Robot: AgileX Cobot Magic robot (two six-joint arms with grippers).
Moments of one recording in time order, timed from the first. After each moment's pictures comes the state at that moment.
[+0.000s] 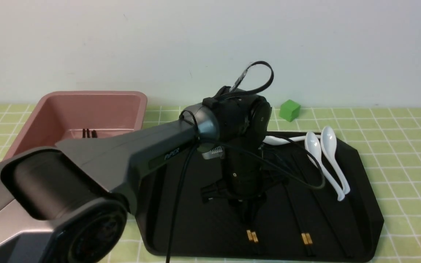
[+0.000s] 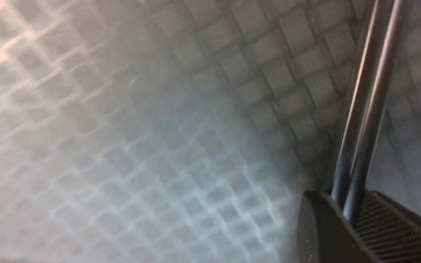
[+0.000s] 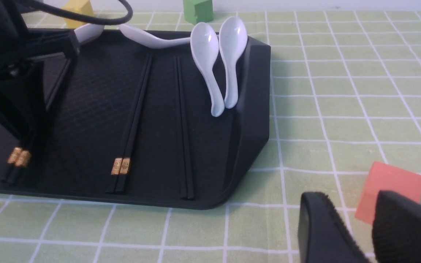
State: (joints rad) right arm 0.09 -0.01 0.02 0.01 0.37 0.09; left arm -0.70 2.32 -2.01 -0.10 1.21 -0.91
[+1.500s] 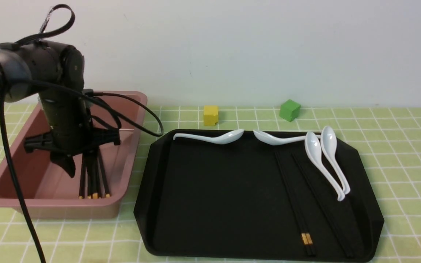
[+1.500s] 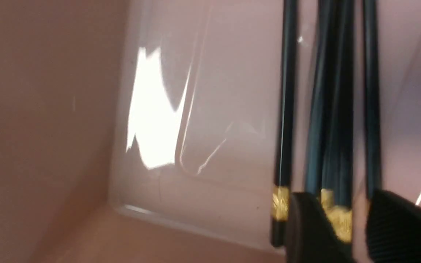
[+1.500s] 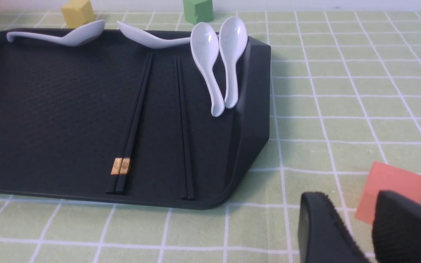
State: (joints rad) right arm 0.09 -0.01 0.02 0.01 0.37 0.09; left arm -0.14 2.02 -1.60 0.12 1.12 -0.44
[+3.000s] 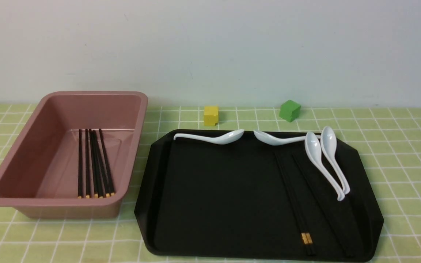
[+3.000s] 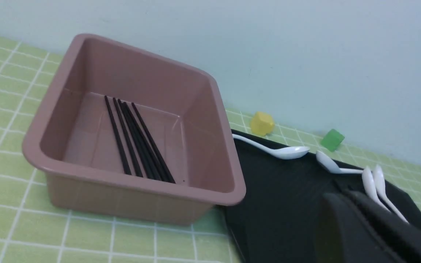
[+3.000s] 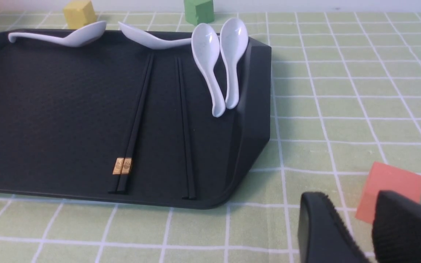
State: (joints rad) right arm 0.09 -0.01 0.02 0.01 0.37 0.09; left arm -0.14 0.02 -0.29 -0.17 0.47 -0.30
